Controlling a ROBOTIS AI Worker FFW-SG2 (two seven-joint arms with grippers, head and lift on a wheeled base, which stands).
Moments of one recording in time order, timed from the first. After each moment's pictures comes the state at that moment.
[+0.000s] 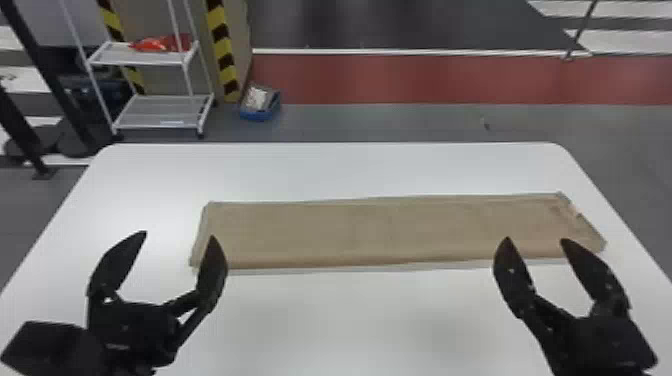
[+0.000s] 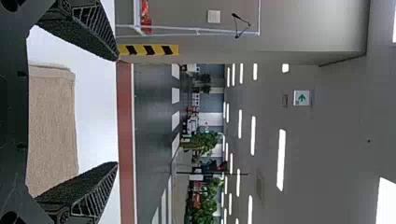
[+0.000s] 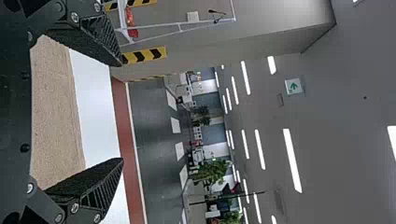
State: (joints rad) left arm 0.64 0.28 -0.07 -2.12 0.16 -0.19 0.14; right arm 0.69 0.00 -0.10 -2.17 -0.25 -0.15 0.23
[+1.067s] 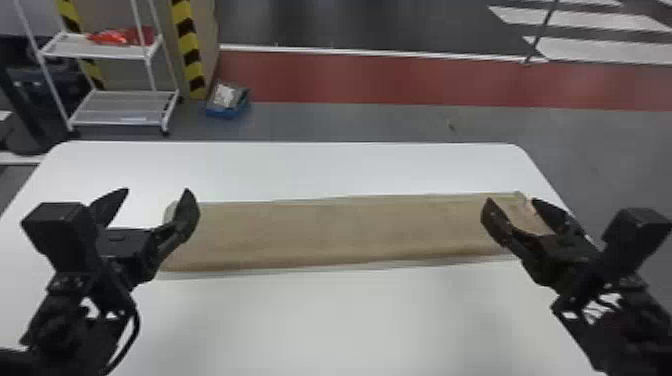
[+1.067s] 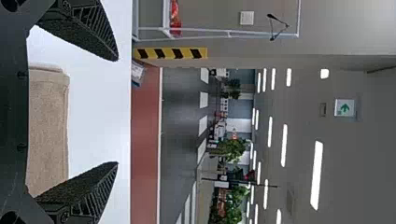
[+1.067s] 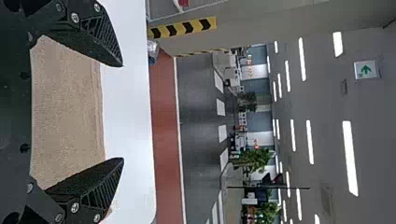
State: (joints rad) left arm 0.26 0.27 -0.07 -1.95 0.29 0.15 0.13; right arm 0.28 -0.14 -0.27 -1.95 -0.25 0.28 0.28
